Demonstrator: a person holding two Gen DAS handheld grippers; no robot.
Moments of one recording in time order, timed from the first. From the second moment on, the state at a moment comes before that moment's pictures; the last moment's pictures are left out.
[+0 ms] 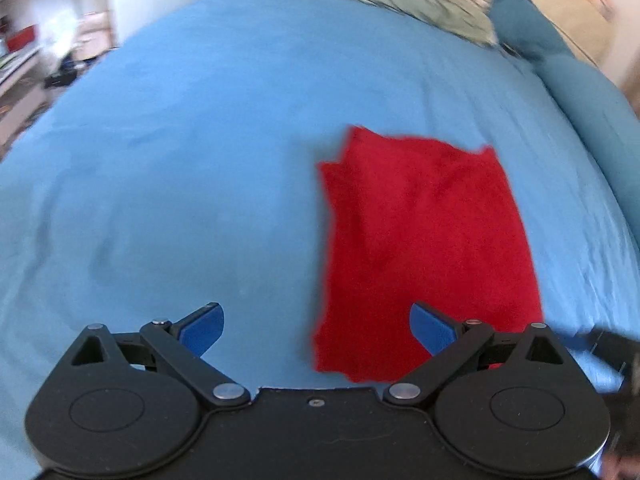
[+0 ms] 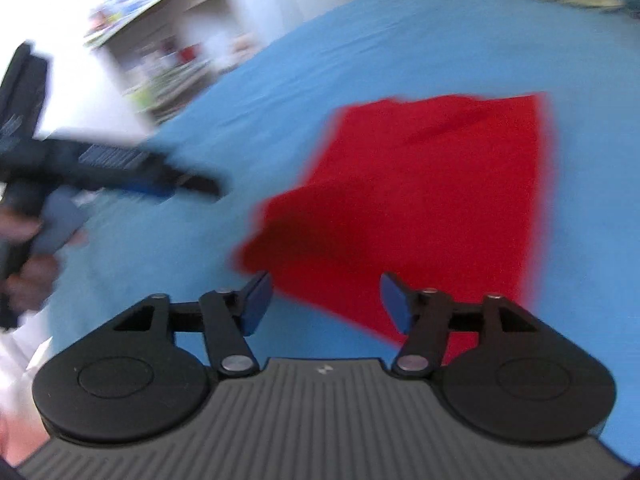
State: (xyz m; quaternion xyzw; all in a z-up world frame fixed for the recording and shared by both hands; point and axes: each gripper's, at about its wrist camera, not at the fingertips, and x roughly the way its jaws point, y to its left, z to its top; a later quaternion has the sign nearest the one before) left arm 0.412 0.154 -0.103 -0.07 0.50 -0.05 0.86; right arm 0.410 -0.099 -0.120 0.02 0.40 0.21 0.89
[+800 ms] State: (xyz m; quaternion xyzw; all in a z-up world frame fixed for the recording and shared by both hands) left arm 0.467 0.144 -0.121 -0.05 0.51 -0.09 0.86; right arm 0.491 -0.186 -0.111 0.08 0.45 0.16 0.87
